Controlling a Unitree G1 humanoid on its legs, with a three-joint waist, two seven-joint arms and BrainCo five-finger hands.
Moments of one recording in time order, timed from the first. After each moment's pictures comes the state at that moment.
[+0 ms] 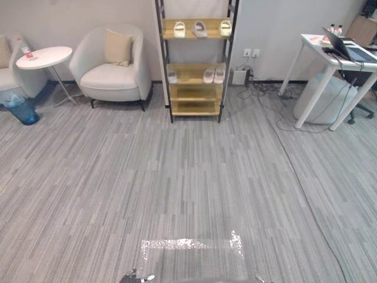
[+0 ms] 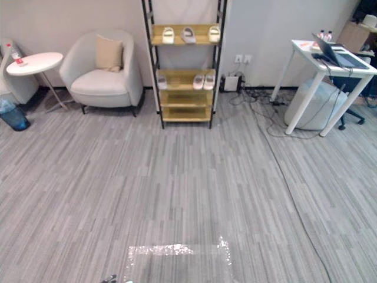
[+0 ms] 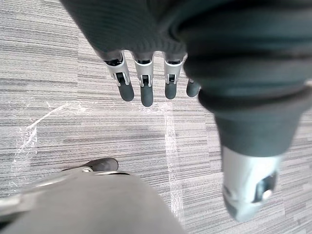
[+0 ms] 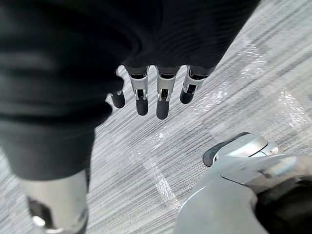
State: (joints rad) left arm 0.12 0.15 -0.02 1.15 0.01 -0.08 0.01; right arm 0.18 -0.08 -0.27 1.16 0.33 -0.11 0.03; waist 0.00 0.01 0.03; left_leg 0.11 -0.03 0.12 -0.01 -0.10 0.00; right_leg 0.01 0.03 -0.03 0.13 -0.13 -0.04
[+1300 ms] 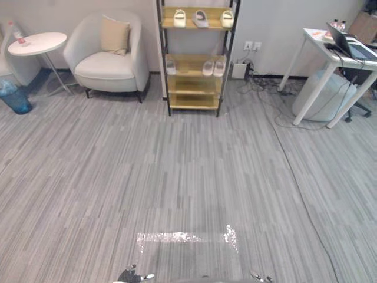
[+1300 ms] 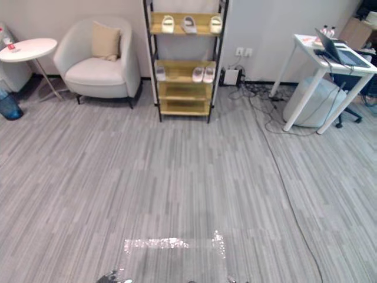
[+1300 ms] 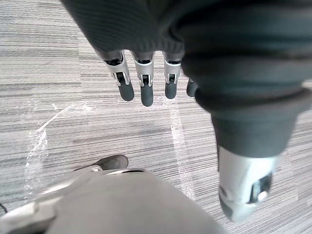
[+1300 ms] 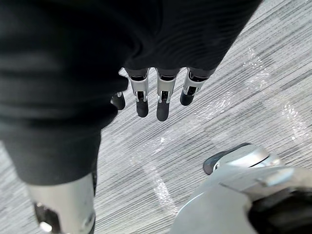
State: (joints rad) left arm 0.08 0.18 0.05 1.14 0.06 -0.10 0.02; right arm 0.15 -0.06 -0.22 1.15 0.29 -0.13 0.03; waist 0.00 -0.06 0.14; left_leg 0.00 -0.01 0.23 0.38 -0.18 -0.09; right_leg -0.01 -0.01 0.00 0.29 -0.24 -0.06
